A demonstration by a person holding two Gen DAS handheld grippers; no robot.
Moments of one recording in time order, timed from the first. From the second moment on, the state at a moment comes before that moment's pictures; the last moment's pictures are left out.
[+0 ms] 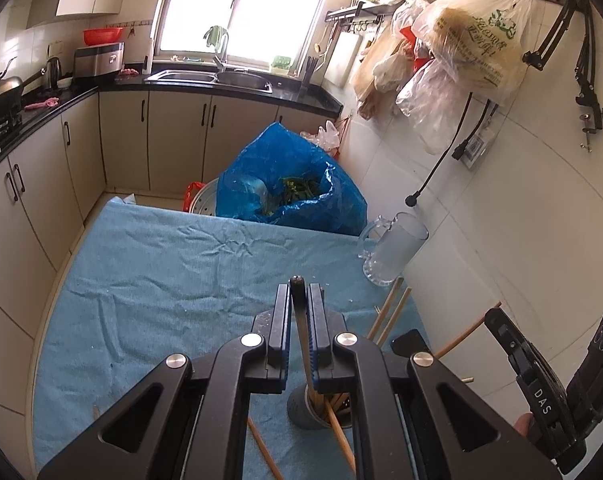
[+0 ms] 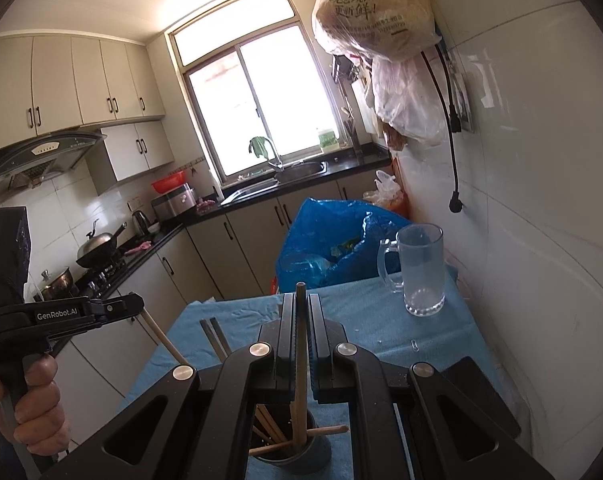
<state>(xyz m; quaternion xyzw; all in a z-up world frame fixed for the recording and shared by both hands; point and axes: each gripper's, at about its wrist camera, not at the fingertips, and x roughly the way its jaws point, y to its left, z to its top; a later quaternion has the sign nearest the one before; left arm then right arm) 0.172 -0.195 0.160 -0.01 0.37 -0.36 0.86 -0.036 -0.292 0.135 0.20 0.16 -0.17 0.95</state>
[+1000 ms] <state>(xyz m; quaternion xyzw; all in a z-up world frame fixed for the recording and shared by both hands) 0.136 -0.057 0.091 -0.04 0.42 -0.29 0.86 -0.108 -0.251 0.072 0.21 0.23 -0.13 0.94</state>
